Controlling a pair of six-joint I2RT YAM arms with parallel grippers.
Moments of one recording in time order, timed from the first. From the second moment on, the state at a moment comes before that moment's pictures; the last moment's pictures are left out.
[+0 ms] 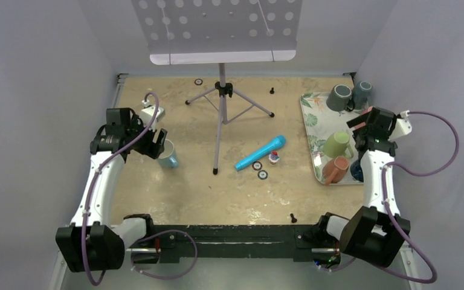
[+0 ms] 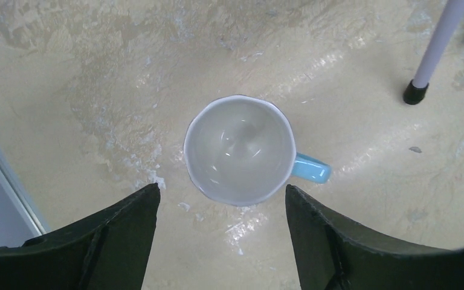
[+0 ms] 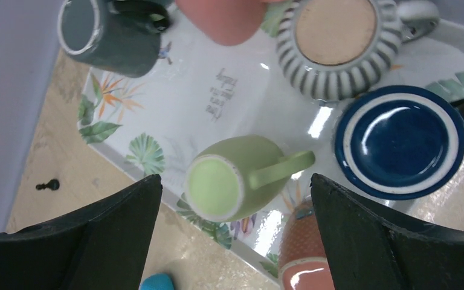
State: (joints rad) left arm 0.07 1.13 0.99 -0.74 0.32 0.45; right arm -0.32 1.14 0.95 -0.45 0.29 0.74
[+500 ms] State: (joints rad) left arm 0.07 0.98 1.03 -0.92 0.33 0.45; right arm -0.45 1.39 0.91 -0.48 0.14 0.97
